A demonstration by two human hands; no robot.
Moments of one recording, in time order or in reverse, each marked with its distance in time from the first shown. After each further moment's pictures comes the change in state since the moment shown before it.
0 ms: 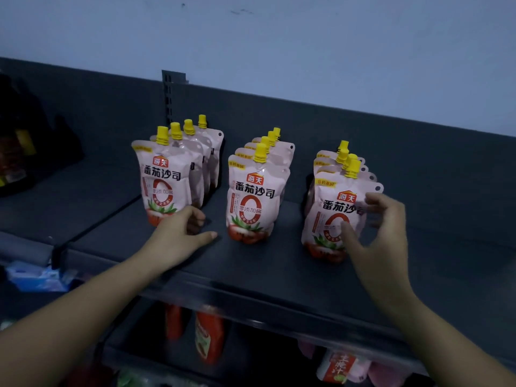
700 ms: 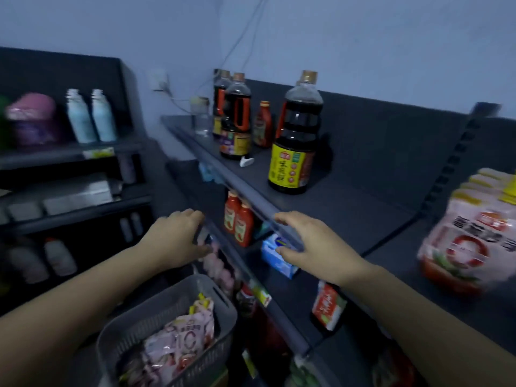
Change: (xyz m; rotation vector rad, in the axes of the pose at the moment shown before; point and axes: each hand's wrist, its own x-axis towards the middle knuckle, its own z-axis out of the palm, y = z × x) left_hand -0.167 -0.148 -0.329 1.034 0.148 -0.522; right_hand -0.079 -0.289 0.317 0.231 -1.204 -0.697
